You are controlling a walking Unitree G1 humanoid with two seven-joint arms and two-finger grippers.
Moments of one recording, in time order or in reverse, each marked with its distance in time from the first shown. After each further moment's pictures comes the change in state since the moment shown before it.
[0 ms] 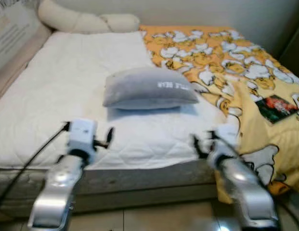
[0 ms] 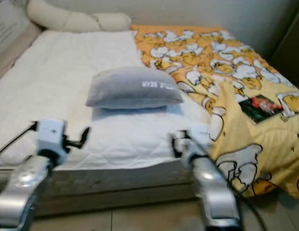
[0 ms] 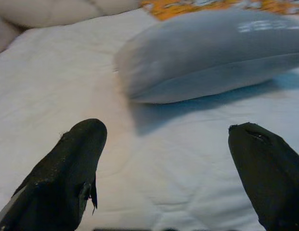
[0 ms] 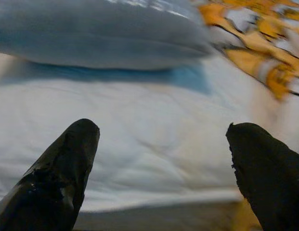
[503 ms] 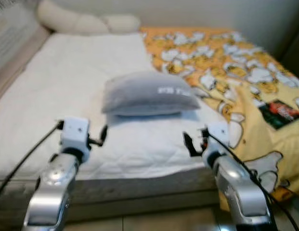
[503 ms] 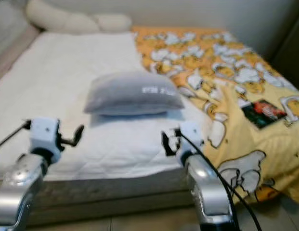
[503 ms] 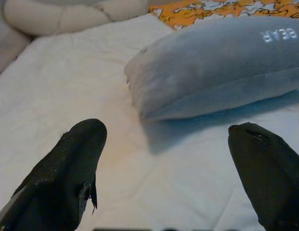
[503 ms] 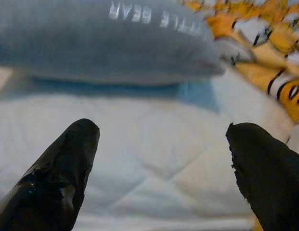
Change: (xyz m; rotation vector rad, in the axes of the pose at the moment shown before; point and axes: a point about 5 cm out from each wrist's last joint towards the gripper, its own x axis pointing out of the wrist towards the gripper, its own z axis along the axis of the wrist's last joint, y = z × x) left arm 0.001 0.004 0.002 0.011 -0.009 0.008; right arm 0.003 0.003 0.003 -0.012 -0.018 0.016
